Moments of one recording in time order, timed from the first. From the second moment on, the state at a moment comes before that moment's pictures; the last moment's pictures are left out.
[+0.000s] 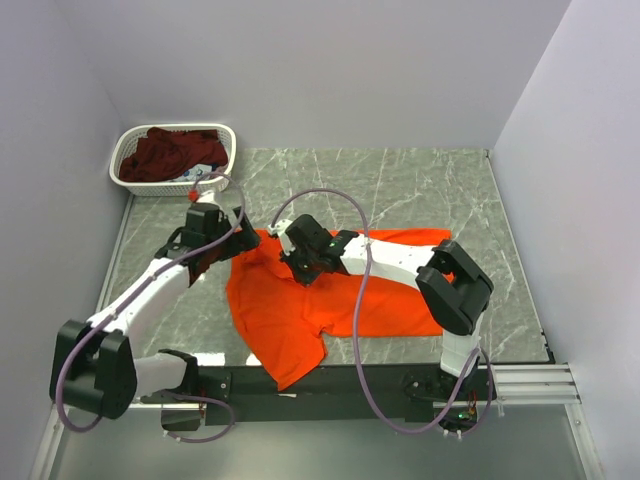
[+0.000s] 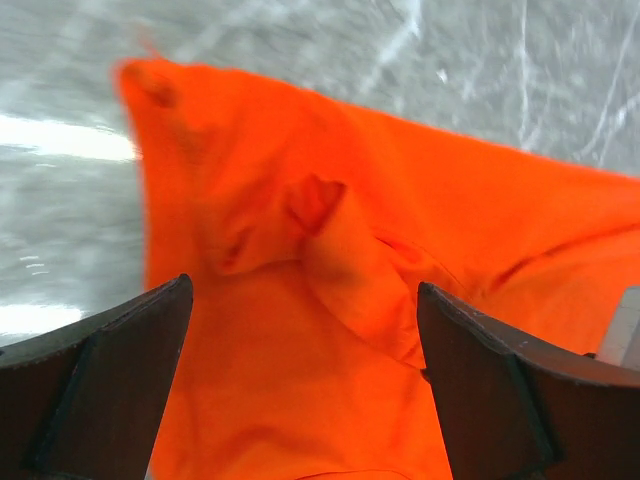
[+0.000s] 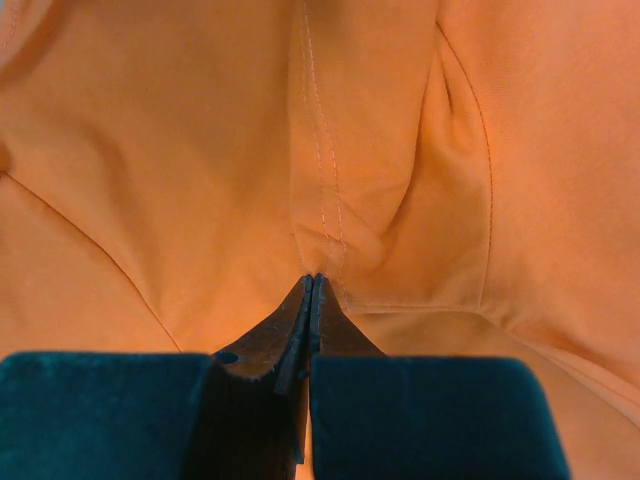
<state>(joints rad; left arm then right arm) -0.26 1.19 0.76 -0.26 0.00 -0.59 0.90 1.85 1.28 -0.36 -0.10 0.05</state>
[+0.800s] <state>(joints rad) -0.33 1.52 0.86 -0.11 0.06 -0.70 0.86 1.84 1.24 -0.26 -0.15 0.13</state>
